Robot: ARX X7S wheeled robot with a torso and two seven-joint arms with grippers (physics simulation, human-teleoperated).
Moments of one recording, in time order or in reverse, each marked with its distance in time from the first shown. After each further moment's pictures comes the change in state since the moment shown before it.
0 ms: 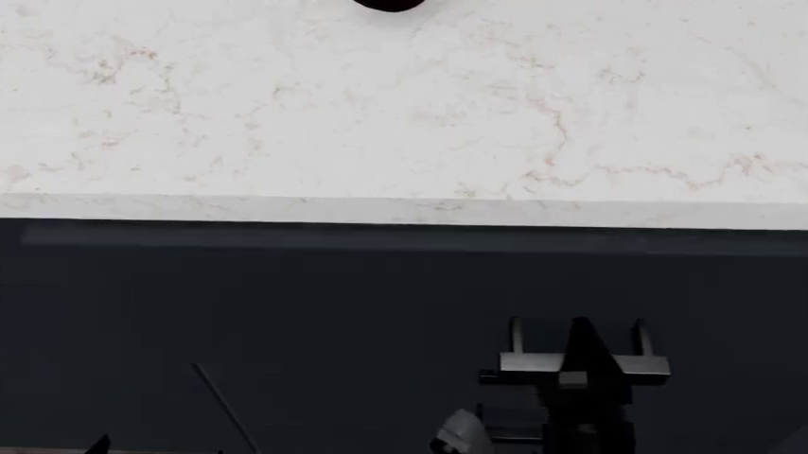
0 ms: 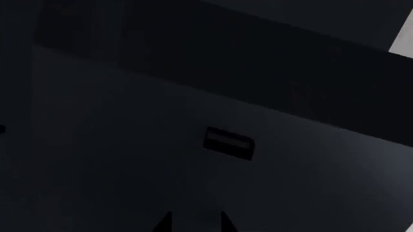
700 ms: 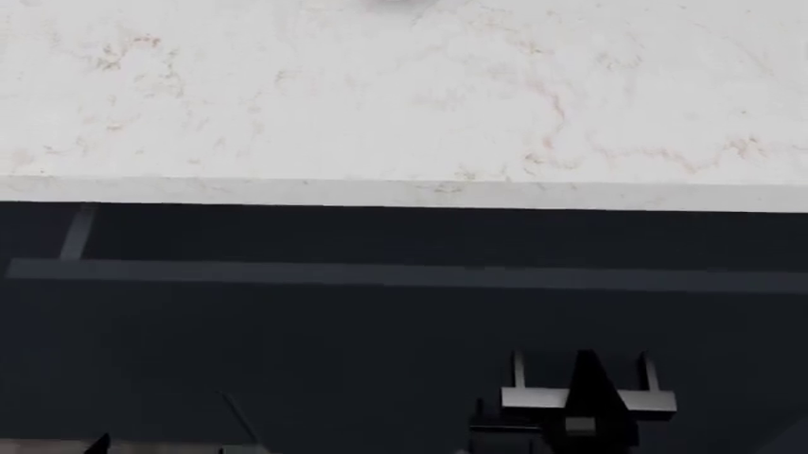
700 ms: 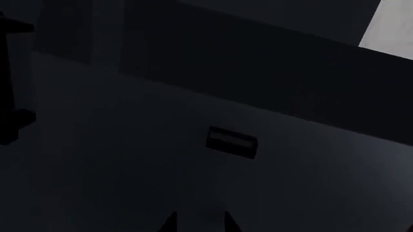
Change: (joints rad) left arm -0.005 -0.006 0.008 0.006 -0.005 -0.006 -0.010; right arm -0.097 0.029 -0.001 -0.108 -0.008 0.072 0.039
